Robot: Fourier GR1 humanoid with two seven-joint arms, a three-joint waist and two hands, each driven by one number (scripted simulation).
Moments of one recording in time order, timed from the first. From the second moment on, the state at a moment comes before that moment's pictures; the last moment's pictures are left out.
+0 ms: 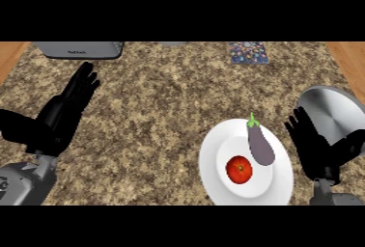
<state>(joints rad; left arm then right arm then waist) -0.28 0.55 -0.32 -1.66 0.43 0.31 0.14 -0.03 -0.25 0.04 -1.42 -0.44 -0.17 0.12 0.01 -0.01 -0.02</state>
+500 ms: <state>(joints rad) -0.17 0.43 -0.39 -1.65 0.37 0.33 -0.02 -0.22 -0.41 0.13 -1.52 -0.42 0.31 -0.08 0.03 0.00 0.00</state>
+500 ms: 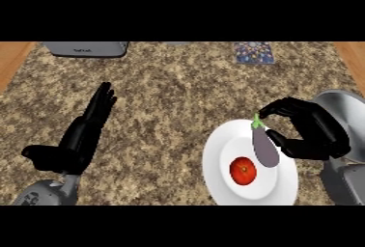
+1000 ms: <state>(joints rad) -0.12 0.34 -0.43 -1.57 0.31 0.33 -0.15 -0.28 -0.62 0.10 -1.35 -0.17 0.61 -0.49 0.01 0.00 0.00</state>
